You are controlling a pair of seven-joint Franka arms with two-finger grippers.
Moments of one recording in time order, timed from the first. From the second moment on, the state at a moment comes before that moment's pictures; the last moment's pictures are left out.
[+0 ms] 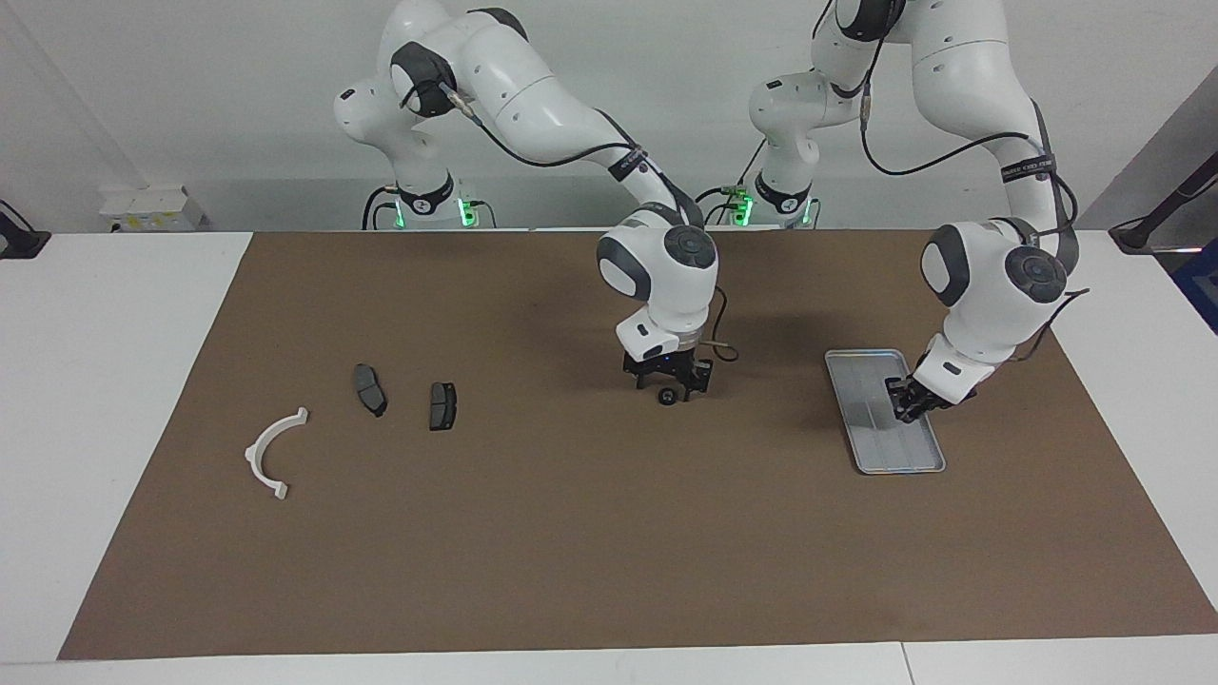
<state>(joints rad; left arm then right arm) 0.17 0.31 -0.17 -1.88 0.07 2.19 0.07 0.71 0.70 0.03 -1.44 -0.09 2.16 1.13</state>
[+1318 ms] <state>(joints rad) 0.17 0.31 -0.17 -1.89 0.07 2.22 0.06 0.70 0.70 0.01 -1.39 -0.09 2.08 1.13</state>
